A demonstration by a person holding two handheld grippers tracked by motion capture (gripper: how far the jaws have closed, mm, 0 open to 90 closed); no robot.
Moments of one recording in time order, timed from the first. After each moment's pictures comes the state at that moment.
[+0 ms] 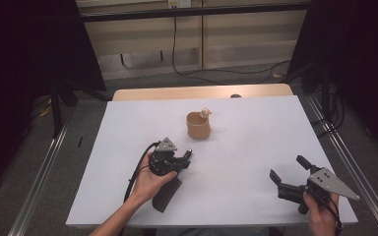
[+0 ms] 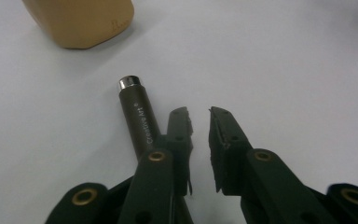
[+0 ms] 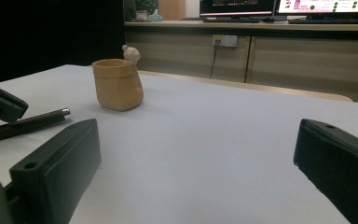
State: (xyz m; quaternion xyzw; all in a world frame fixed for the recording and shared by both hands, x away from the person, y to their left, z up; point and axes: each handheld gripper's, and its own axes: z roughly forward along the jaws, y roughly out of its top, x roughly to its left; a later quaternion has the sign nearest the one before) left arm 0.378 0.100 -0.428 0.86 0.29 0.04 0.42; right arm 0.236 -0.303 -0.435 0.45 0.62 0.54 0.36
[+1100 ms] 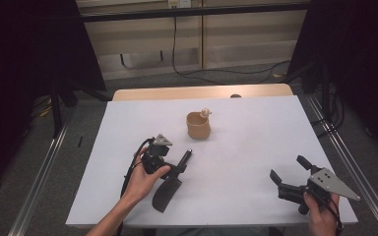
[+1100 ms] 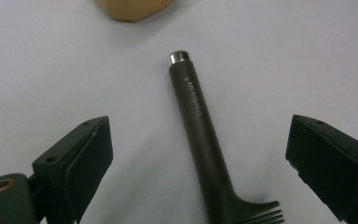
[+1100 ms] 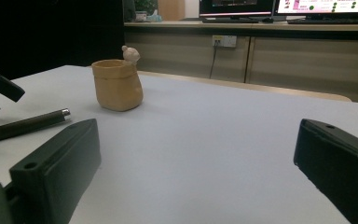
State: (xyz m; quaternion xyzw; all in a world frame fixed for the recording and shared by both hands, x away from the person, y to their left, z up) left arm 0.390 0.107 -0.420 0.88 0.33 0.06 0.34; right arm 0.235 -0.304 -0.435 0.45 0.61 0.54 0.36
